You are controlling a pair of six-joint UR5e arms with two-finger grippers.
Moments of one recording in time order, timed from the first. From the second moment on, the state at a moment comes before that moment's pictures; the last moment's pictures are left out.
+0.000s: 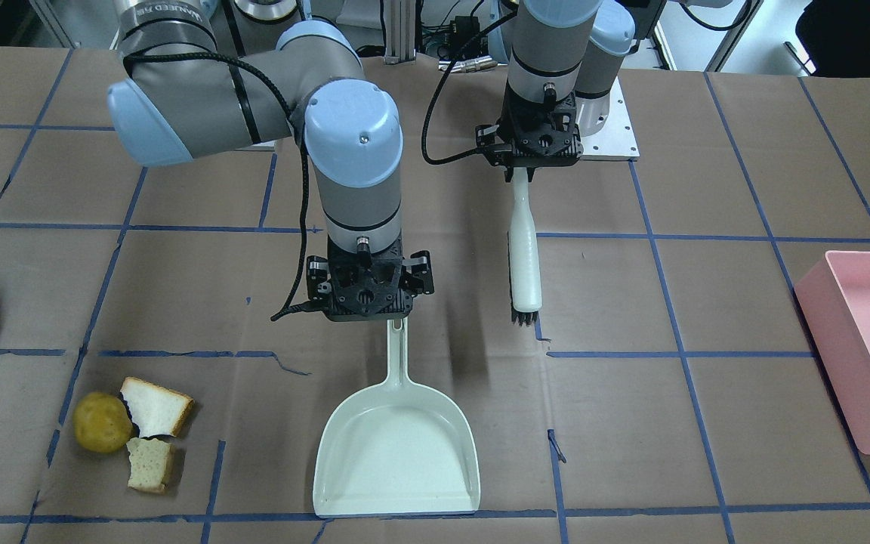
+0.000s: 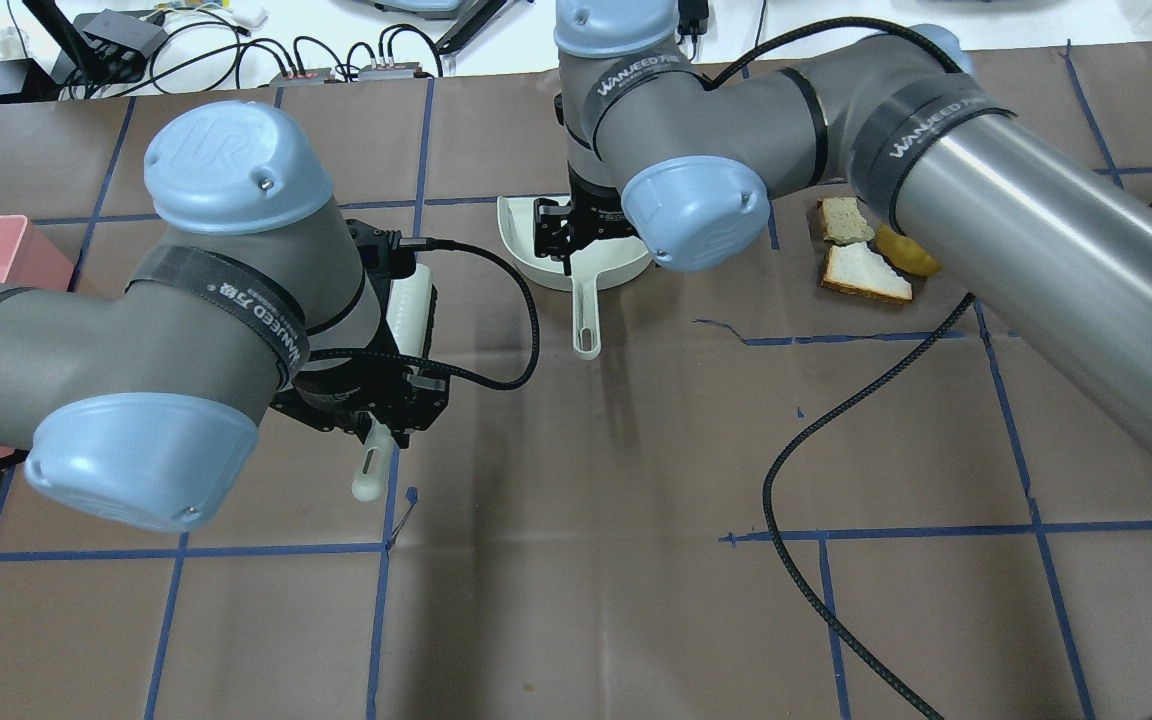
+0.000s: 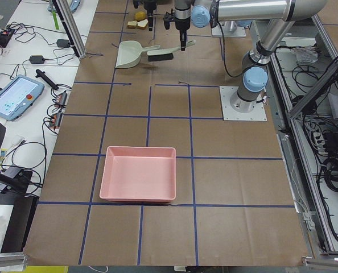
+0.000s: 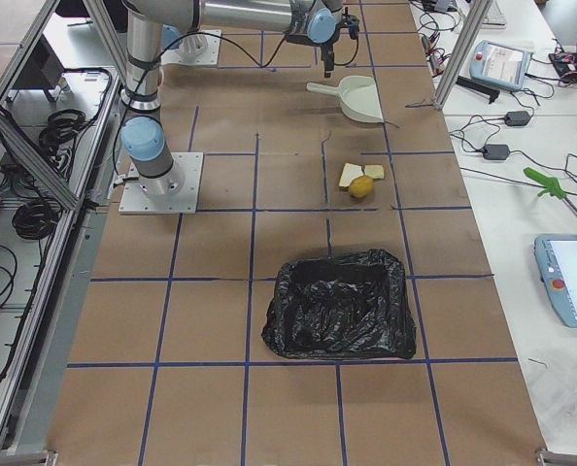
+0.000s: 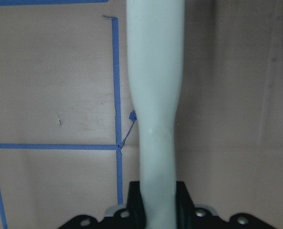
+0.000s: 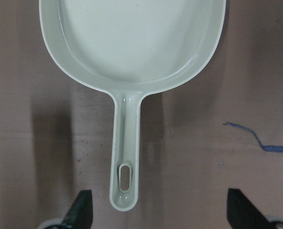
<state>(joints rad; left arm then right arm) -1.78 -1.45 -1.92 -1.45 1.62 -0.21 1.94 -1.17 1.49 -1.94 -1.57 0.32</state>
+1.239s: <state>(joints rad) -1.77 -1.41 -1.93 -1.45 1.62 -0.22 1.98 -1.04 1.58 -2.20 -1.64 0.32</state>
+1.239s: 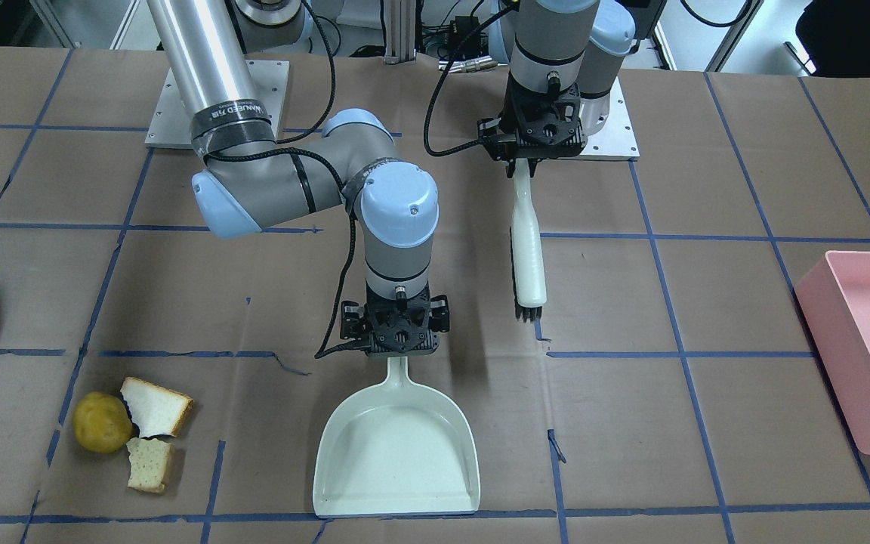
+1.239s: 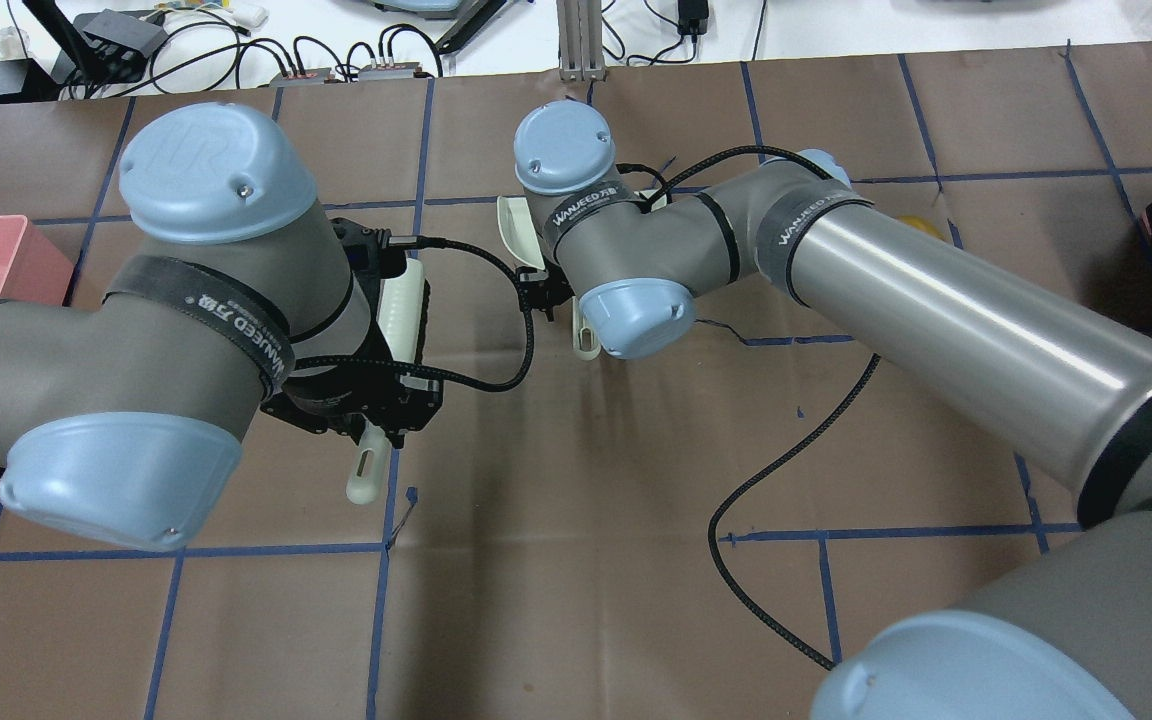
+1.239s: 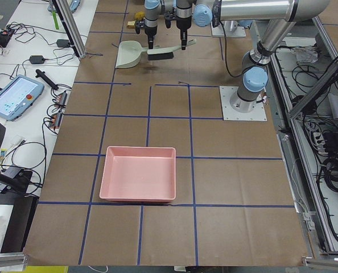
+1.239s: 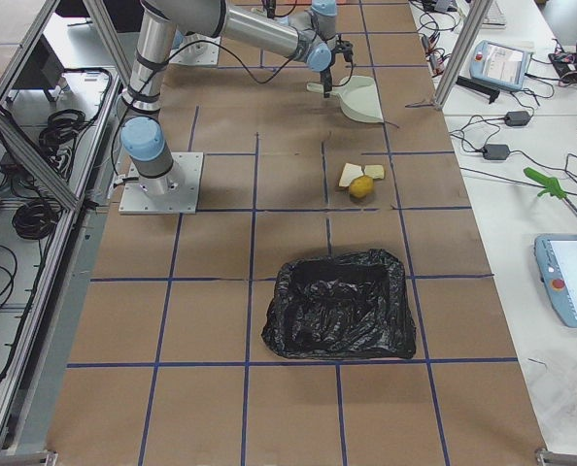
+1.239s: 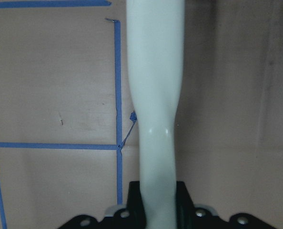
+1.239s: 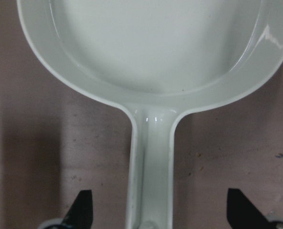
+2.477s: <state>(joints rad) -1.74 -1.37 -1.99 -1.48 1.62 -0.21 1.98 -1.03 1.58 -2.20 -1.64 0.32</state>
